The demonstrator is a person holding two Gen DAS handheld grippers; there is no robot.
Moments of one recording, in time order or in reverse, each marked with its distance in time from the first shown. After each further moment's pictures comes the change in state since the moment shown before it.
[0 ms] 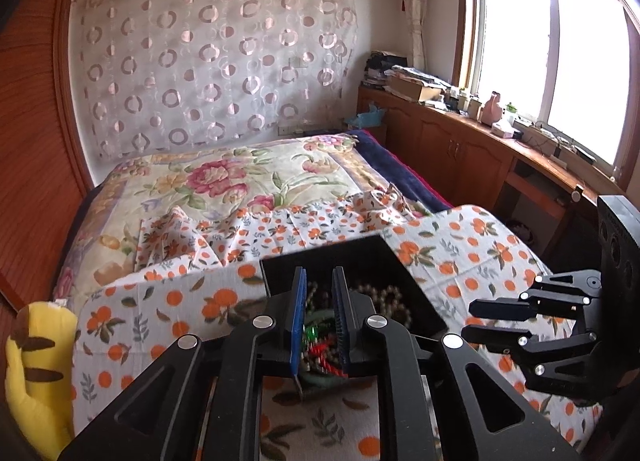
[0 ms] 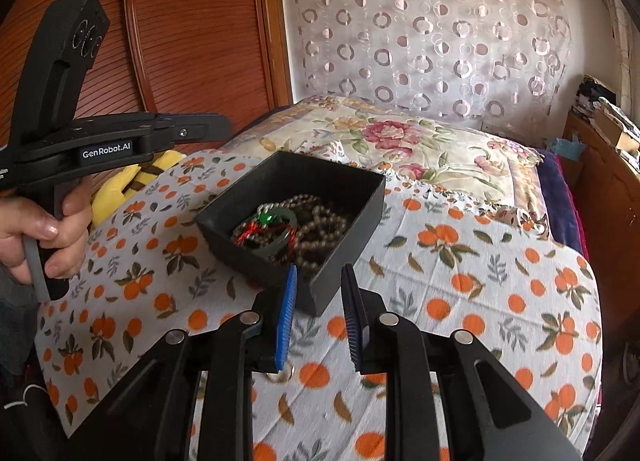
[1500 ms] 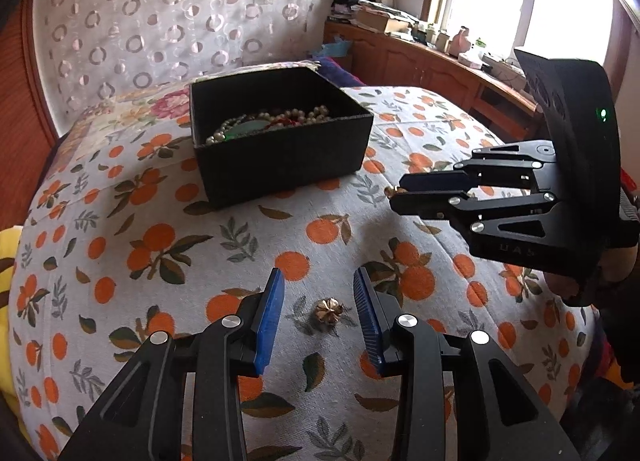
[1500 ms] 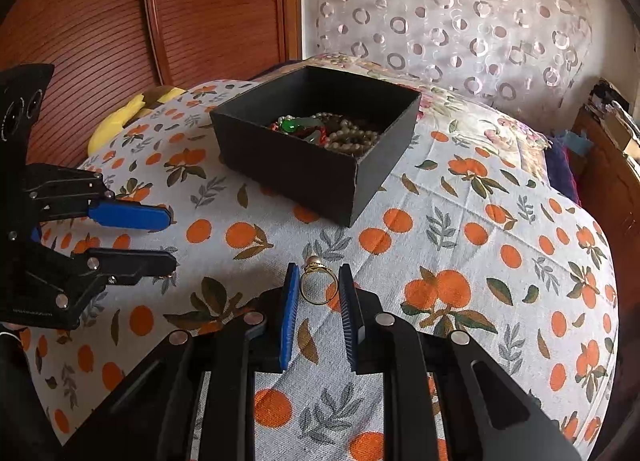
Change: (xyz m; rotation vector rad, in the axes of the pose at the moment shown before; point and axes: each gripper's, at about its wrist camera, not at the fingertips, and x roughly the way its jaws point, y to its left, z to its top) left arm -0.010 -0.047 -0.118 0.037 0.232 -0.111; right arm 0.025 0.023 -0.044 -0.075 0.129 -0.019
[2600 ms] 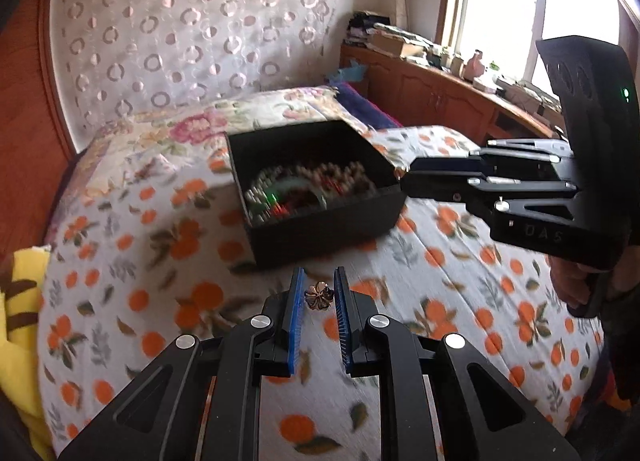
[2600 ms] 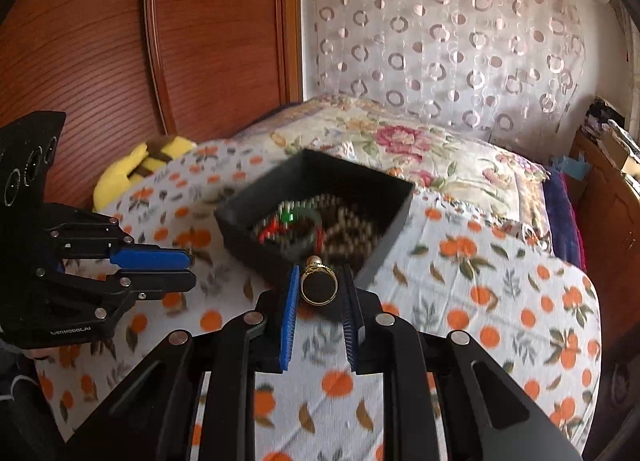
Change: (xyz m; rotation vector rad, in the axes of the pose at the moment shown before) left arm -0.019 0.028 0.036 -0.021 -0.101 0.056; right arm -0.020 -0.007 0.061 0.015 -0.146 0.022
